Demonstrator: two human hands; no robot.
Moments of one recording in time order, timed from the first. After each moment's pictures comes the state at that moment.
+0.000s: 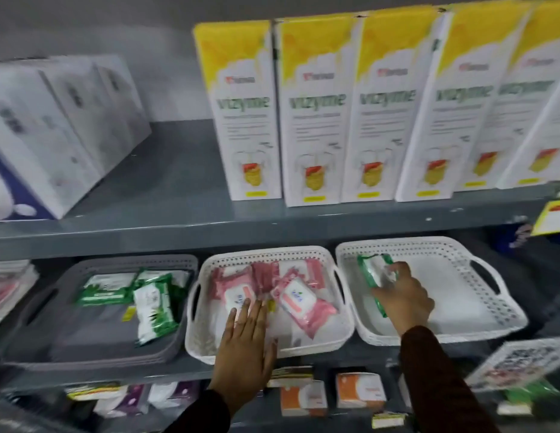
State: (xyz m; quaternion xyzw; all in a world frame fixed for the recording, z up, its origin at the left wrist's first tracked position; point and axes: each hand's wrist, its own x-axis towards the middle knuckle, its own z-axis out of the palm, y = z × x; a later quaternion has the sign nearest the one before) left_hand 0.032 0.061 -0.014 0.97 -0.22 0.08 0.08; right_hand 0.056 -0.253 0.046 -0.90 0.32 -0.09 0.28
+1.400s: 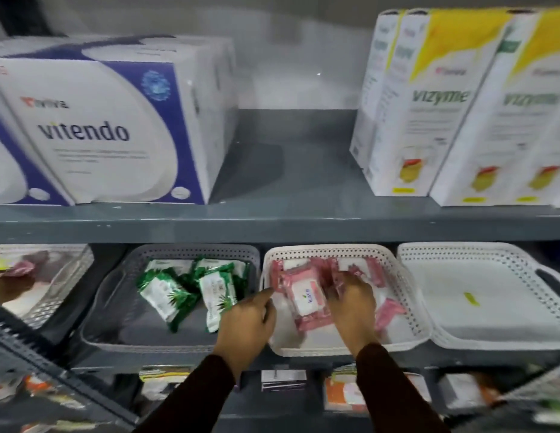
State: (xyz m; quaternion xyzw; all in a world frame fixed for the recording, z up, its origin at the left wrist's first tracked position) left_hand 0.067 0.206 0.043 0.96 -0.13 0.10 0.24; right_hand 0.084 -0.009 0.026 -0.93 0.14 -0.14 0.32
